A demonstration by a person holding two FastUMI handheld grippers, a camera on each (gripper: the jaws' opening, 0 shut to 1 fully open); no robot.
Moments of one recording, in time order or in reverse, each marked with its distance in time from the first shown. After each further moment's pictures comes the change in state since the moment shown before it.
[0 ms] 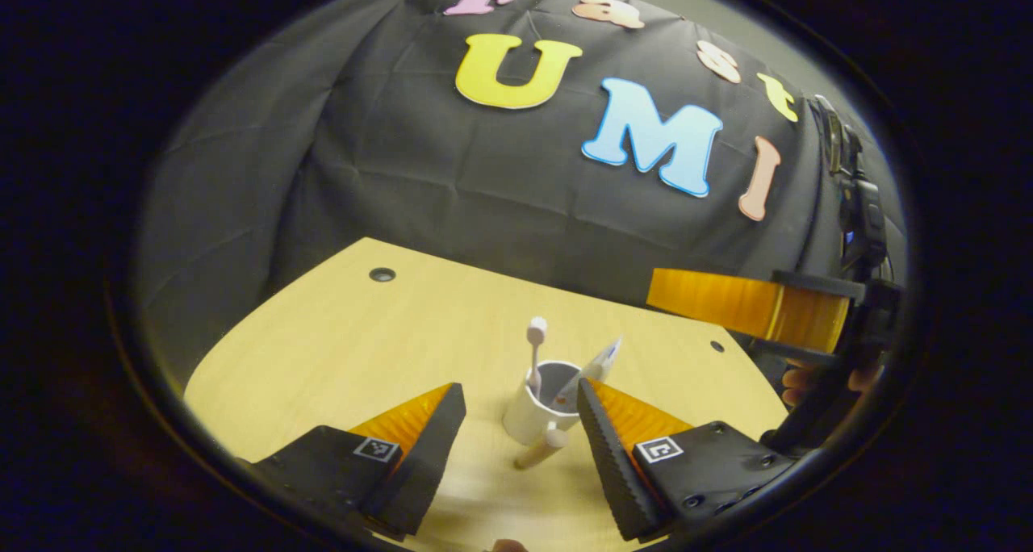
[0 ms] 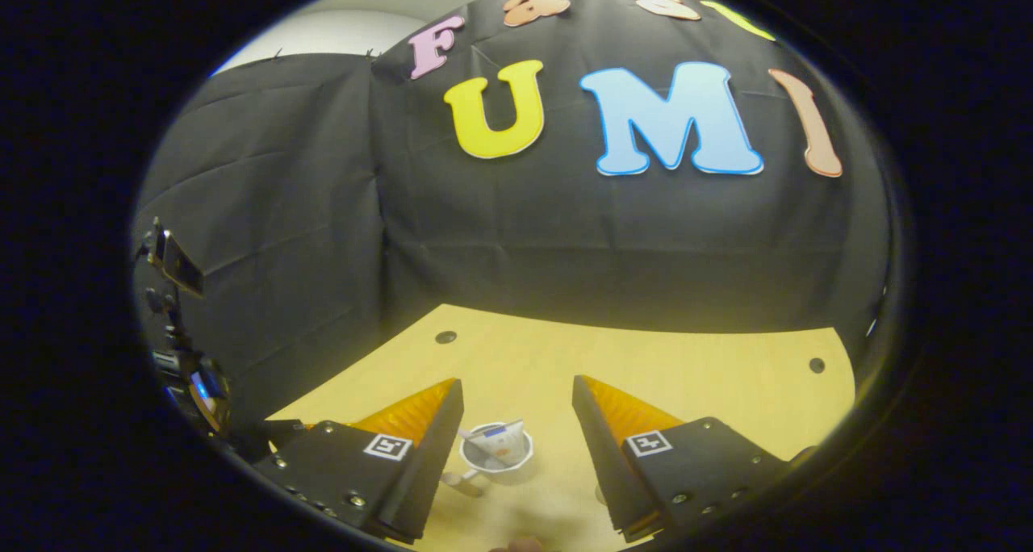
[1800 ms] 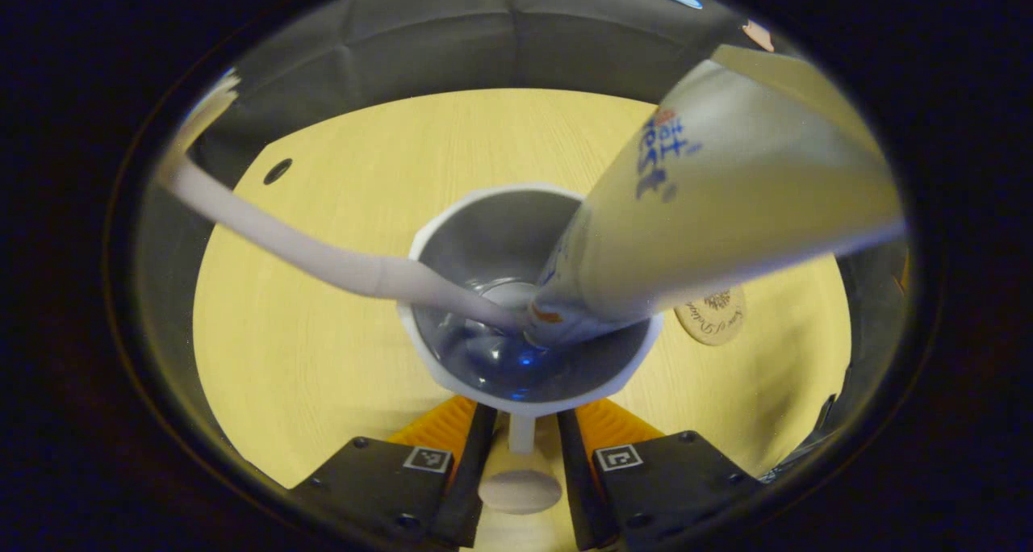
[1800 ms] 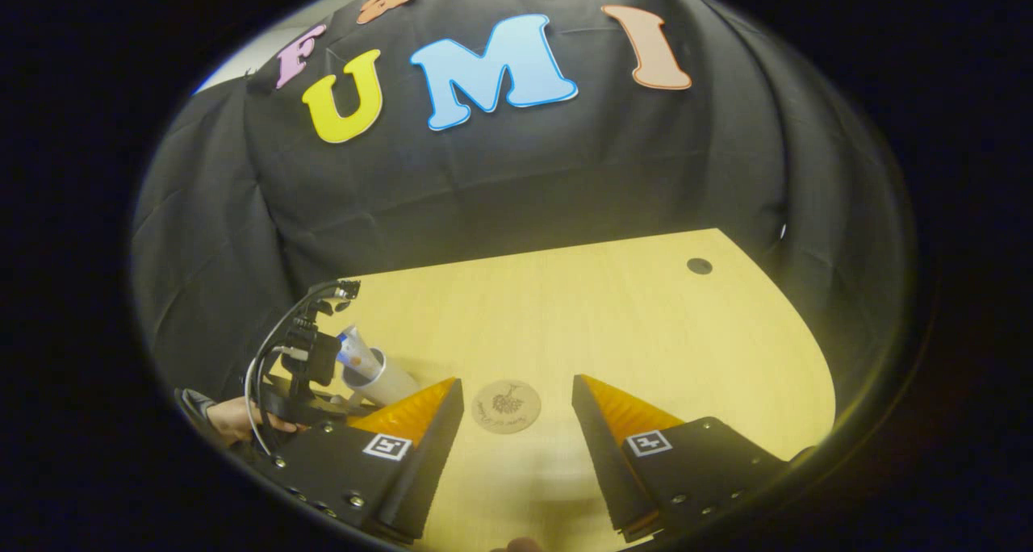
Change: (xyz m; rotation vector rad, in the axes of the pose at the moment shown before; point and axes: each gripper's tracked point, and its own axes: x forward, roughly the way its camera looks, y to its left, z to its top) left arm 0.109 0.013 -0.149 0.232 0.735 0.075; right arm -0.096 -0.139 -0.086 0.249 0.200 -0.292
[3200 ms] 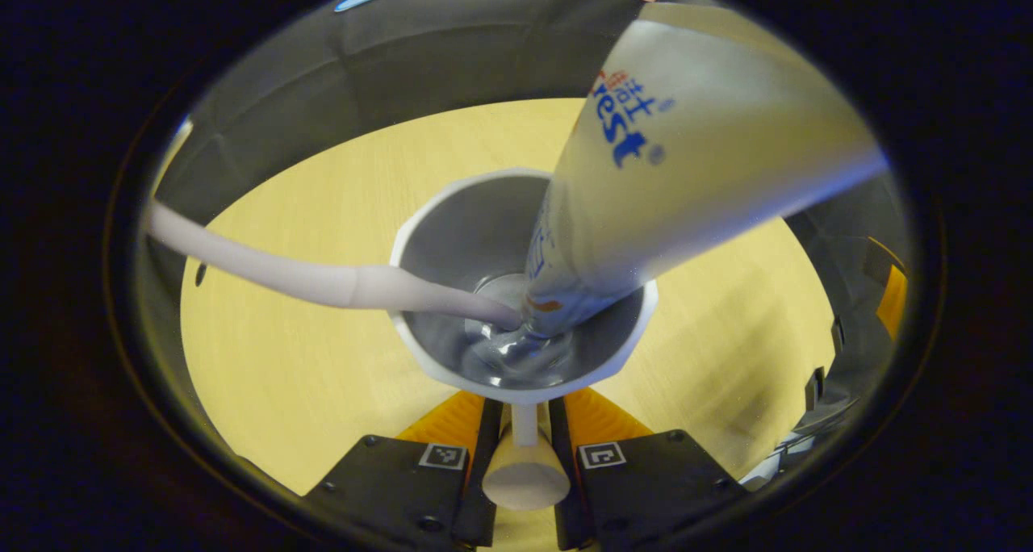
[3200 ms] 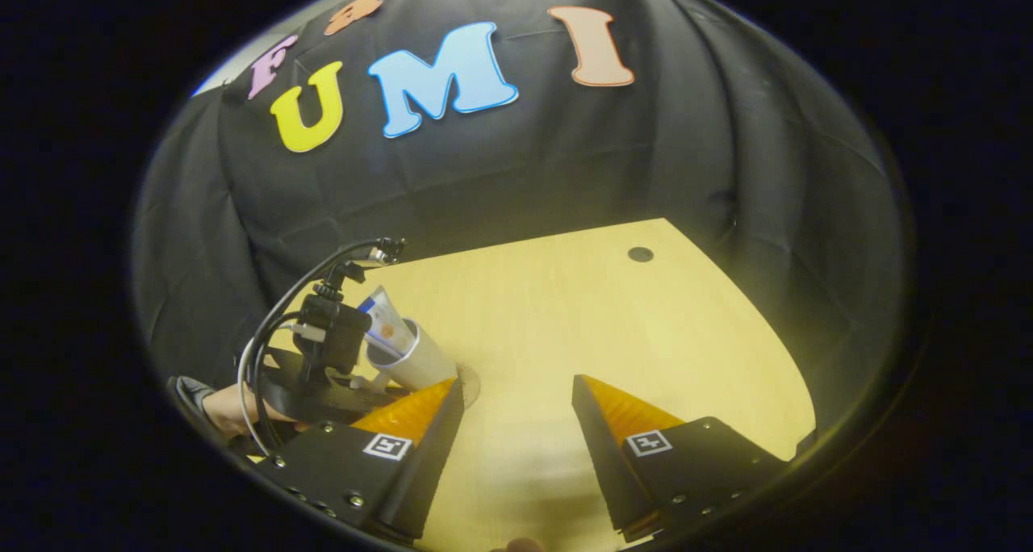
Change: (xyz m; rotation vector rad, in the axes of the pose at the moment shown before) left arm 0.010 -0.174 0.031 0.267 -0.015 -0.141; right arm -0.046 -0.077 -0.018 0.062 -0.009 -0.110
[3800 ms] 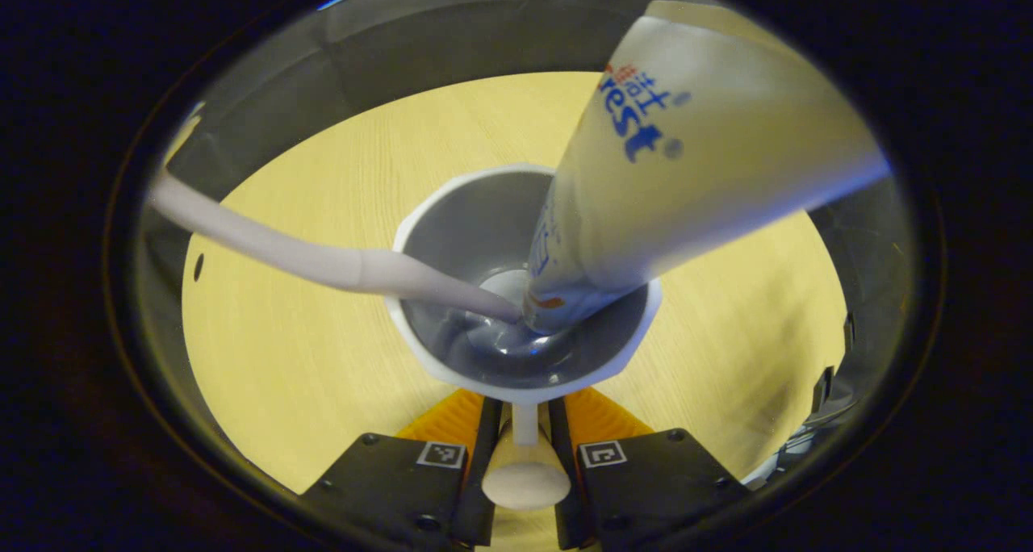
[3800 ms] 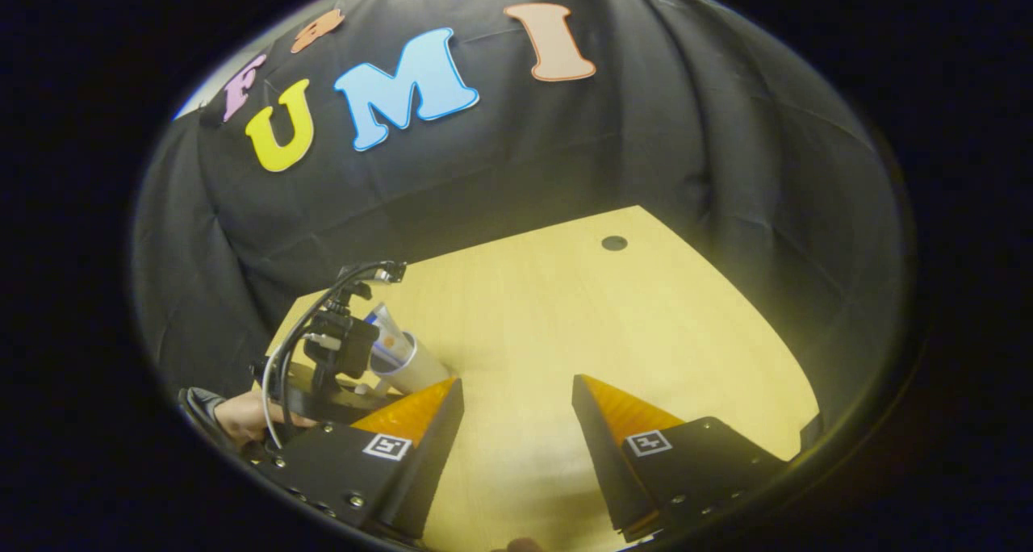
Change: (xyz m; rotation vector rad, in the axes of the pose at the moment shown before) left arm 0.019 -0.002 -0.009 -0.002 0.073 0.055; right arm -0.005 -0.025 -0.001 0.068 0.007 -0.011
